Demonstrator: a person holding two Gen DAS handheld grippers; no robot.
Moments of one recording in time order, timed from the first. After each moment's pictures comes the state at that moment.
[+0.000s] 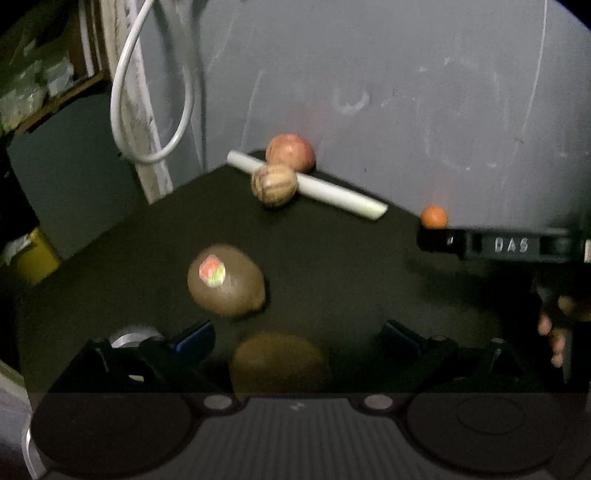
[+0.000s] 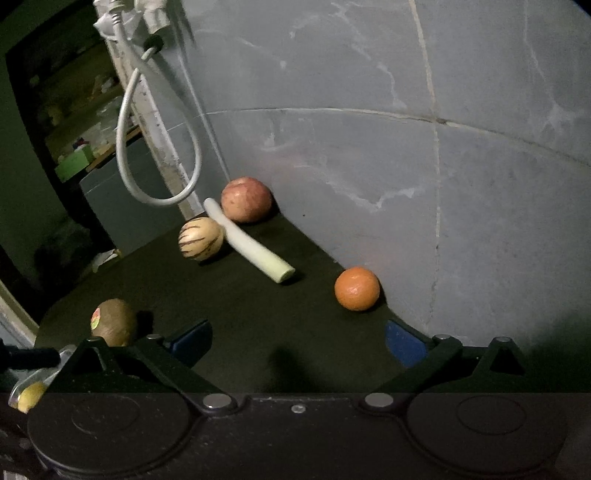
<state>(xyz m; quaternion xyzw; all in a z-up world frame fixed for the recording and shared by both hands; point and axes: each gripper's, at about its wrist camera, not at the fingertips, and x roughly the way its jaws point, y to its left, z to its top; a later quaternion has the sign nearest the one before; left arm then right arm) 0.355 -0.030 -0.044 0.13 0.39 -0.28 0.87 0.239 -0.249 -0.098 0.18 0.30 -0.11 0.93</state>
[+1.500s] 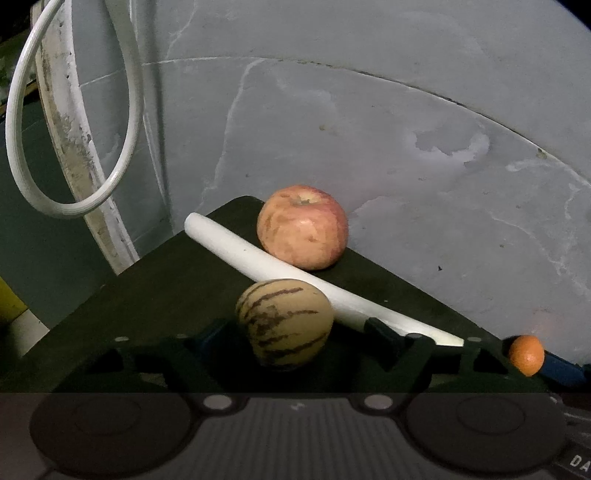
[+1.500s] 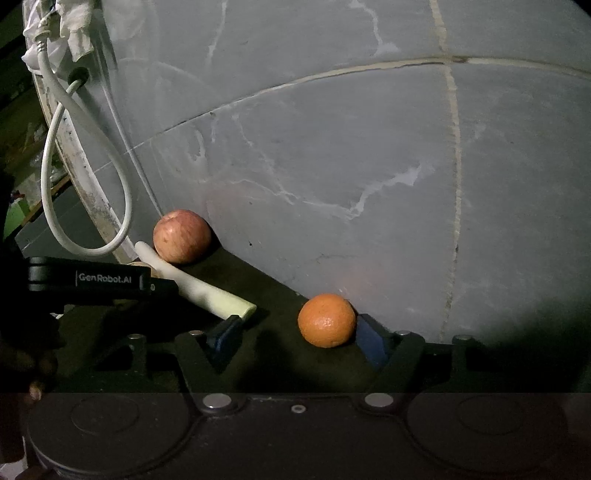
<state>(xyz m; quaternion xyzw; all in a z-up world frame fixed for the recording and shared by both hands) 0.533 -0.124 -0.089 0.11 0.39 -0.31 0.86 0.286 -0.250 -0.129 0.21 0.25 -0.23 0.92</state>
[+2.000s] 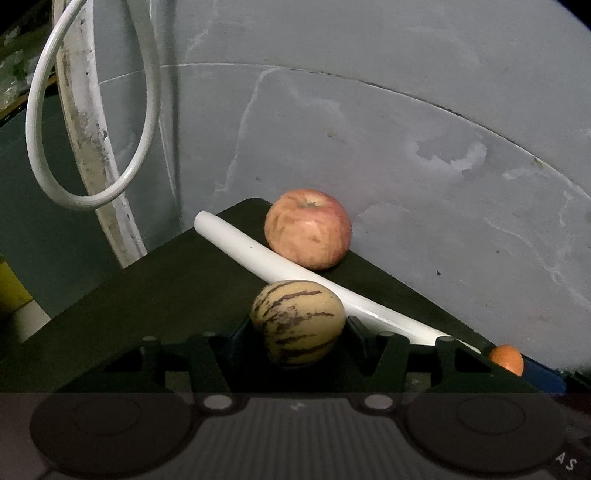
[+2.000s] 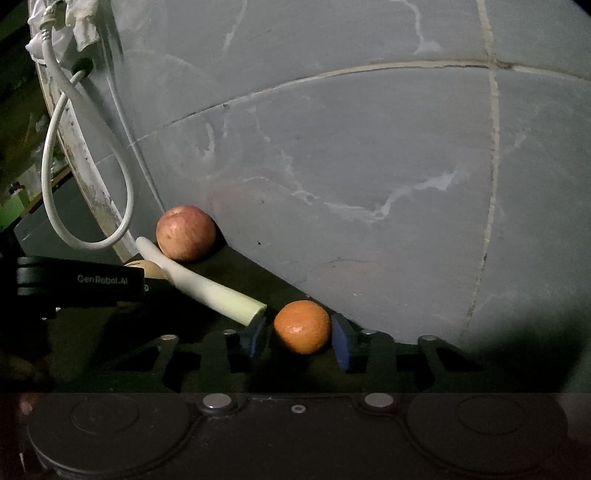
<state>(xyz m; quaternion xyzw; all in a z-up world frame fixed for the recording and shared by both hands) 0.523 -0.118 -0.084 0.09 0.38 -0.29 0.87 0.292 -0.246 -0.127 0.20 0.26 -0.23 0.92</state>
